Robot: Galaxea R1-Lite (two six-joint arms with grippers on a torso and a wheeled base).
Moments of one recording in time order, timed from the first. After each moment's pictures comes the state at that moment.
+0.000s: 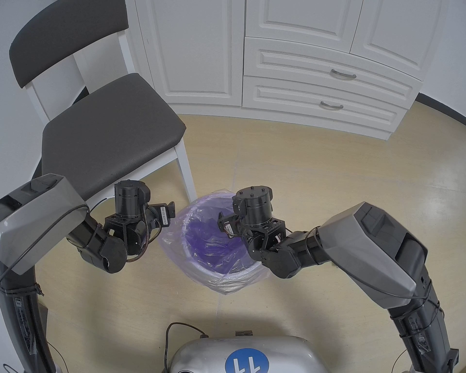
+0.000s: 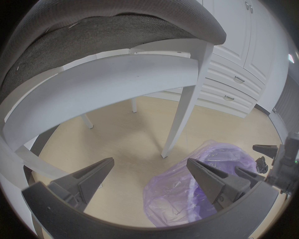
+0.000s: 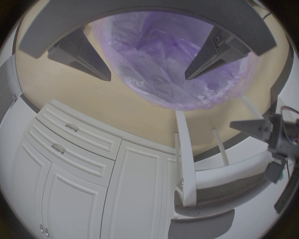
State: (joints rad) left arm -0.31 2.20 -0.99 -0.89 0.32 -0.19; right arm 0.70 2.55 -1.70 -0.63 -0.50 -0.17
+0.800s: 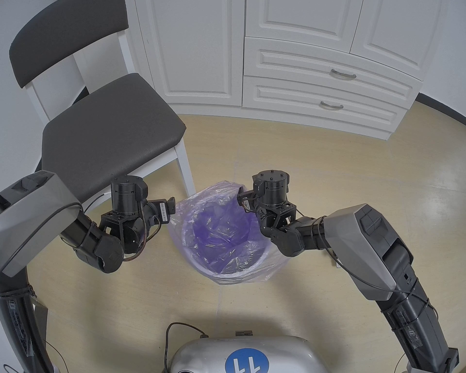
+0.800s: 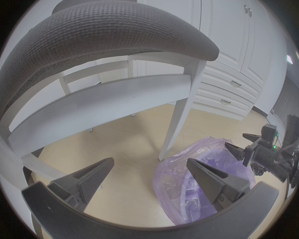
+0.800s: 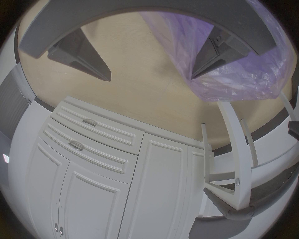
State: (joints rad) left arm -0.32 2.15 -0.97 -0.89 0.32 -0.18; right arm 0.58 2.70 -2.00 -0.63 -0.54 -0.22
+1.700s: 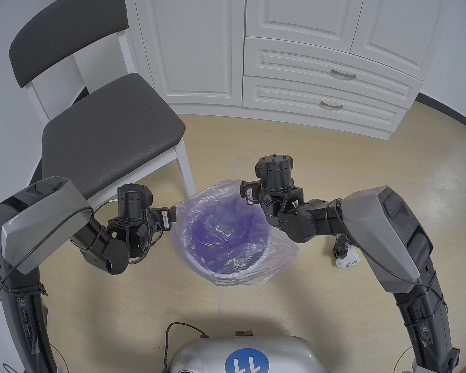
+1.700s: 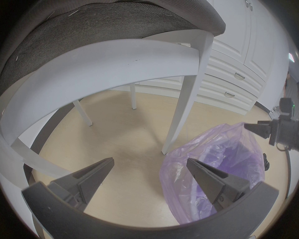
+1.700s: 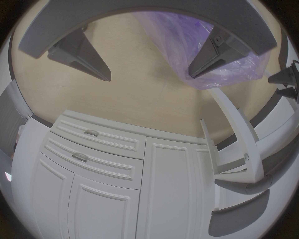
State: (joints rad) left arm -0.31 2.23 -1.00 -0.89 0.32 -0.19; right arm 0.59 2.55 -1.92 -0.44 -0.53 -0.02
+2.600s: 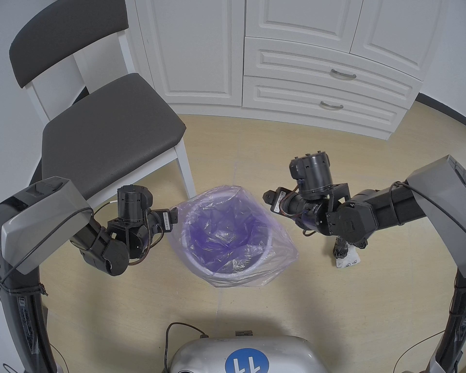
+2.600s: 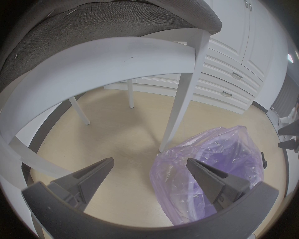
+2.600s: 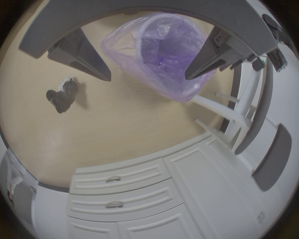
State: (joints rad) left arm -0.31 2.22 -0.99 -0.89 0.29 -0.19; right arm 0.58 2.15 -1.39 -0.28 -0.37 0.63
